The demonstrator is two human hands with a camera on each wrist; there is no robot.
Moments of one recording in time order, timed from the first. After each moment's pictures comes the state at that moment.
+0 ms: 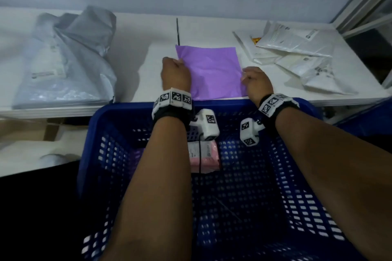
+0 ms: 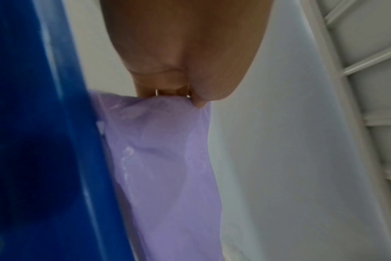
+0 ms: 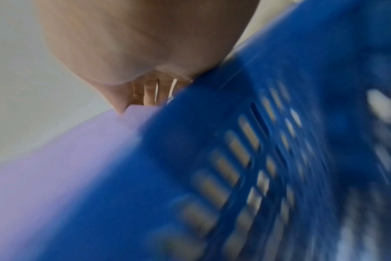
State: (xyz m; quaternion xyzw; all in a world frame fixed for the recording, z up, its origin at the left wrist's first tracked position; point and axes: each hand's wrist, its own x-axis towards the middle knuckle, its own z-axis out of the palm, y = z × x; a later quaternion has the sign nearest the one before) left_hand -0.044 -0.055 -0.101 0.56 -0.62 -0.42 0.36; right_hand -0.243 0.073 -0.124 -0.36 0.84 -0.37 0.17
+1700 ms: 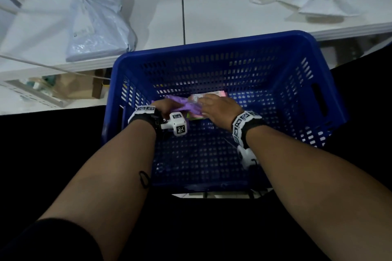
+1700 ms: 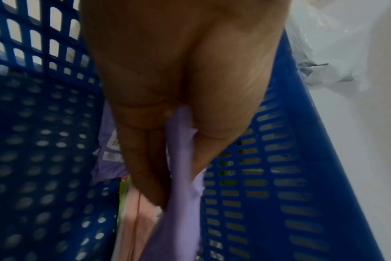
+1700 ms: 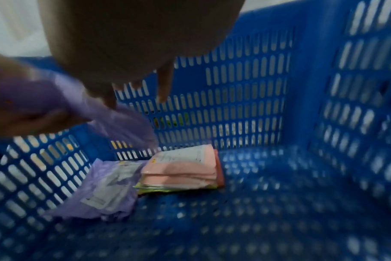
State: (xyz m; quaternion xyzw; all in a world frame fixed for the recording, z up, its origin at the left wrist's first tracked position) left_hand 0.127 0.078 -0.202 0.60 -0.51 -0.62 -0.01; right_hand -0.059 0.233 -0.191 -0.77 0.62 -0.11 0.09
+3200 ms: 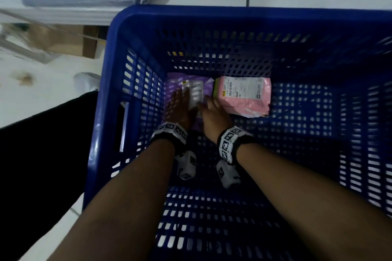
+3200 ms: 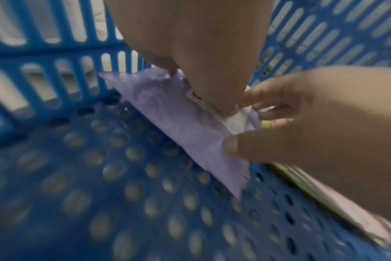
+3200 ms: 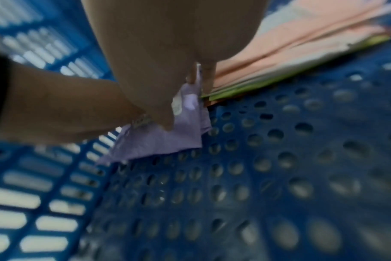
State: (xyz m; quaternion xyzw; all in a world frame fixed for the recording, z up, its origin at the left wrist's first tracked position) left_hand 0.165 0.057 -0.364 0.55 -0.77 -0.30 -0.09; right_hand 0.039 0.133 -0.337 -0.63 0.72 -0.08 0.29
